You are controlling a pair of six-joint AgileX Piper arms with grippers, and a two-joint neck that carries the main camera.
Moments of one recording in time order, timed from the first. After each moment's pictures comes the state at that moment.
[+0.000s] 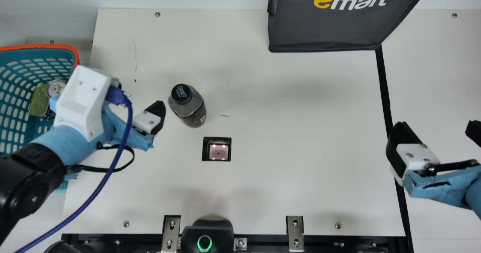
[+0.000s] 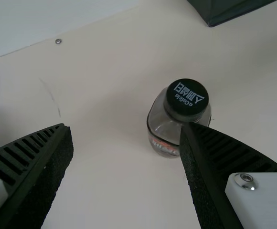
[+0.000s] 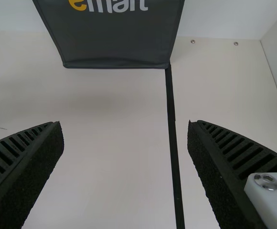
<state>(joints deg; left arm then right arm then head) -27.7 60.9 -49.4 5.6 37.2 -4.6 0.6 42.7 -69.8 -0.9 69.6 -2.3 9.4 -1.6</state>
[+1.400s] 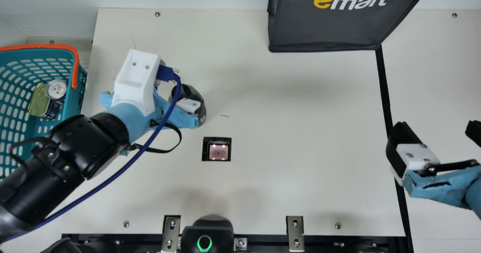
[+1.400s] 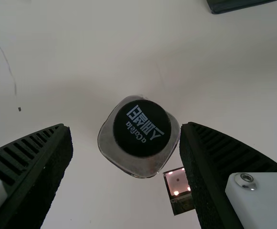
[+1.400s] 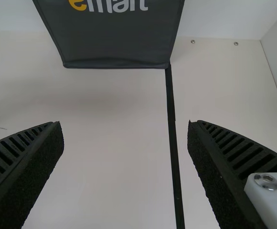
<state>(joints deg) -38.9 76.9 -59.3 16.4 43.2 -32.0 0.6 42.7 -69.8 -0.9 69.6 -2.3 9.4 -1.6</state>
